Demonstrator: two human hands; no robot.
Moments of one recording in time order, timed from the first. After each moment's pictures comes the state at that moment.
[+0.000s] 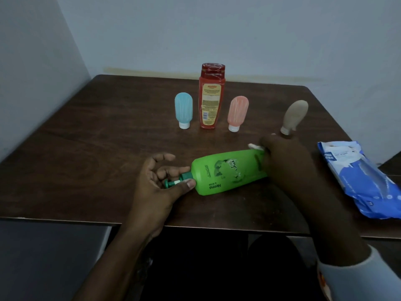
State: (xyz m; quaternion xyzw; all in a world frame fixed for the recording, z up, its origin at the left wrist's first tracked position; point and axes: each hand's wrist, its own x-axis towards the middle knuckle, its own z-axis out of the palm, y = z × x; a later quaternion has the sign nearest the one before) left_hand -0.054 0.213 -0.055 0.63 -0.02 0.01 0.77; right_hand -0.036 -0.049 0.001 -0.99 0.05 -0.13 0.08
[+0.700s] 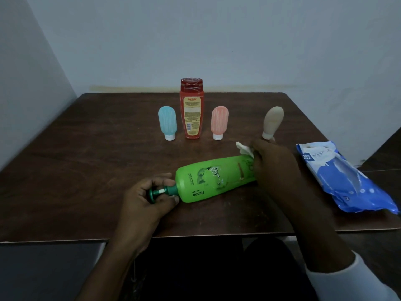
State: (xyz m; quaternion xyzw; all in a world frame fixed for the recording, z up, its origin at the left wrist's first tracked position) left_hand -0.058 0.213 -0.061 0.70 -0.04 0.02 0.71; right_hand -0.049 -0.057 0.001 -0.96 0.07 -0.21 0.16
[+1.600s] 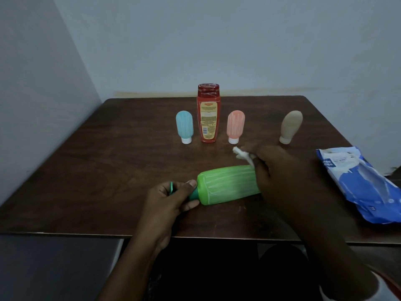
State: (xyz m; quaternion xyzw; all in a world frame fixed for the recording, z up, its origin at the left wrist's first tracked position) left_hand -0.056 0.199 -0.048 0.60 0.09 -0.07 0.79; right_hand -0.071 -0.029 0.015 -0.92 -0.08 -0.30 0.23
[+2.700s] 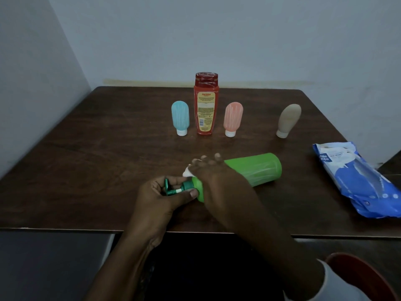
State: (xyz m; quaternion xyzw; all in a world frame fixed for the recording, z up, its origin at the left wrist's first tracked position) left_hand -0.061 0.207 -0.054 0.63 0.03 -0.06 0.77; right_hand -0.058 0.047 -0.014 -0.97 -0.19 -0.10 0.14
